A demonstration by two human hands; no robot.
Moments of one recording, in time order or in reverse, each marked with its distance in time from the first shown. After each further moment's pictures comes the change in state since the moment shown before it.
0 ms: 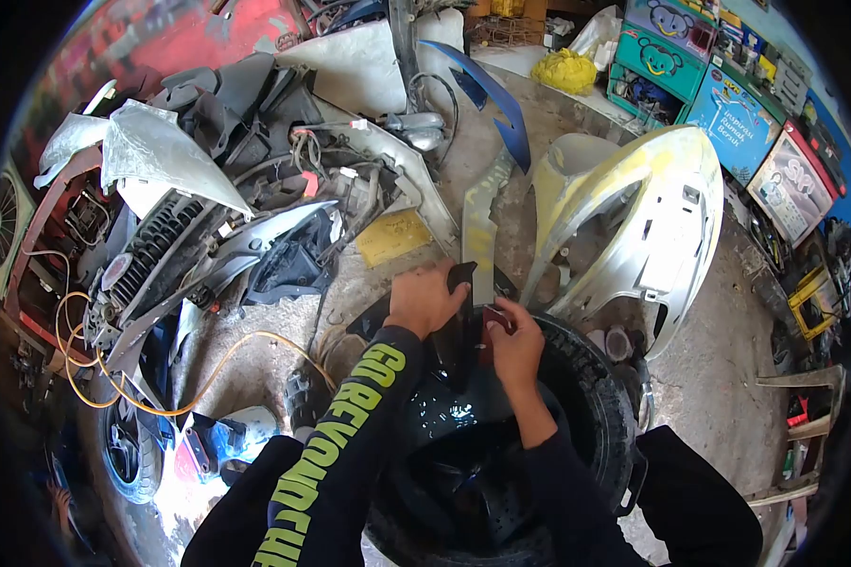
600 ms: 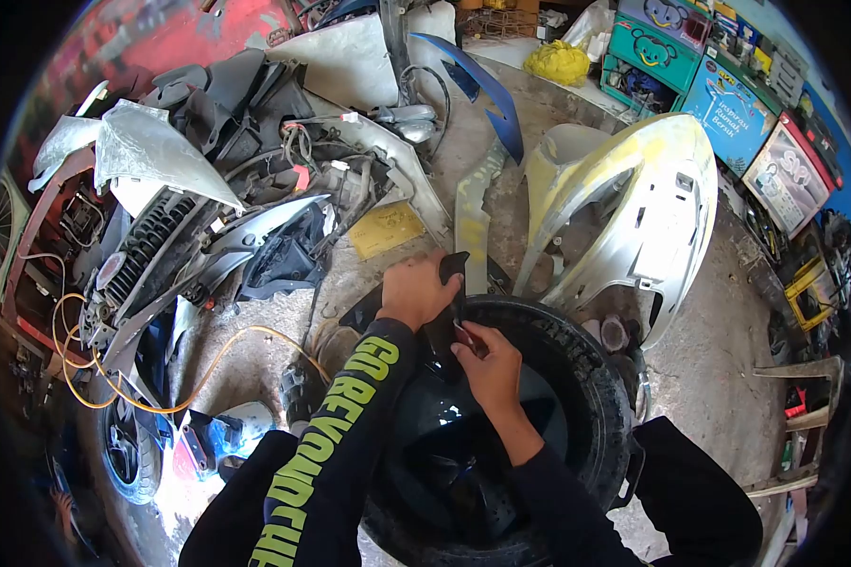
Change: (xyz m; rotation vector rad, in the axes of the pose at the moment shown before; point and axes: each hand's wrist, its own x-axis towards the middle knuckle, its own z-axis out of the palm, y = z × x) left_hand 0.000 0.002 0.004 0.002 0.008 -0.005; right_hand -0.046 -0.026 -0.009 0.013 -0.177 0.039
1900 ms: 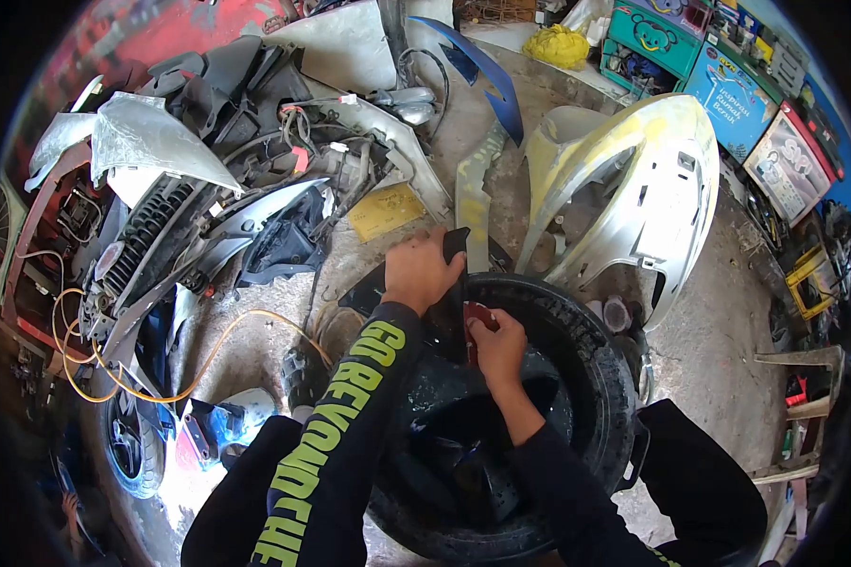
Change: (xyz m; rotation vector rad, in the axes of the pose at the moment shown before) left_hand -0.005 0.006 0.005 0.061 0.104 0.010; right_hand 0.003 0.027 0.004 -0.060 0.099 0.292
